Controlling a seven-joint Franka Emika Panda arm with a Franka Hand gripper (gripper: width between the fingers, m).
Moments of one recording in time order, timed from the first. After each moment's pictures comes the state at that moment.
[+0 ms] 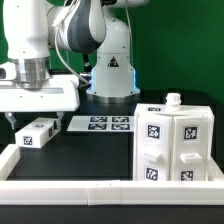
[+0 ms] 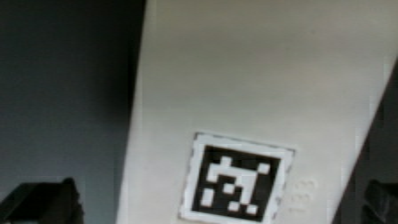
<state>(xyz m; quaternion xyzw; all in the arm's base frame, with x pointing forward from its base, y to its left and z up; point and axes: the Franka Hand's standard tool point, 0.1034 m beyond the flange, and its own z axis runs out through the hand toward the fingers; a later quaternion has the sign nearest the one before) 0.391 -0.190 0.017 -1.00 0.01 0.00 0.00</state>
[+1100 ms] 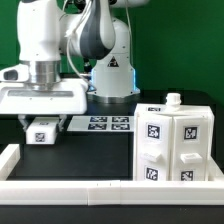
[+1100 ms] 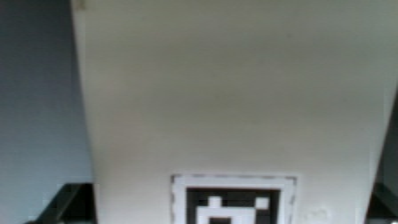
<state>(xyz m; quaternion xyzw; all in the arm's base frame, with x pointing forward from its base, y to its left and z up) 0.398 -0.155 0.026 -1.00 -0.06 -0.04 -0.02</state>
